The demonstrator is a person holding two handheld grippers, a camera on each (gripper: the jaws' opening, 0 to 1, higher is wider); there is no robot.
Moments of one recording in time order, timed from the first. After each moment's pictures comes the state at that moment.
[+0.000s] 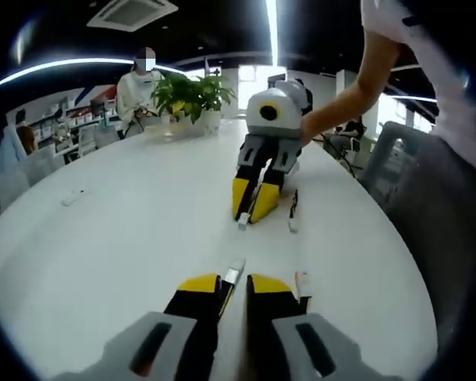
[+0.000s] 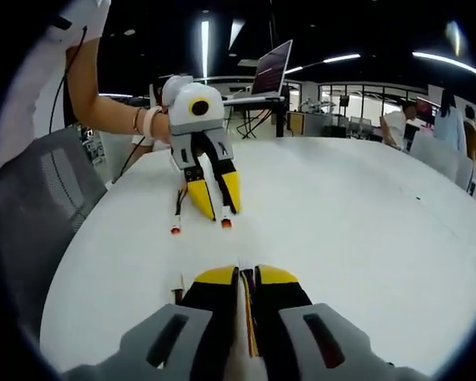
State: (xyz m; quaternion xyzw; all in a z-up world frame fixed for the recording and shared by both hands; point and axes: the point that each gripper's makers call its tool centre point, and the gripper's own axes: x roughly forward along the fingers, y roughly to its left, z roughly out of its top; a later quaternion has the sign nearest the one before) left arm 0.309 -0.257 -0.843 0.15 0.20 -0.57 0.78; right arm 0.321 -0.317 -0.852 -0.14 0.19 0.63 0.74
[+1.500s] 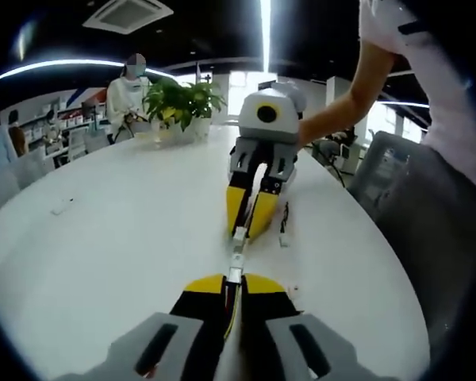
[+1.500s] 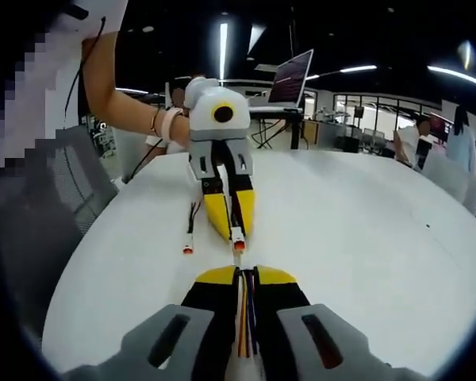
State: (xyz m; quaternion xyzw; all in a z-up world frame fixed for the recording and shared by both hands) left arm 0.309 -0.273 -0.834 0.13 0.20 -0.60 0.76; right arm 0.311 -0.298 -0.834 -0.16 0.16 0.66 0.72
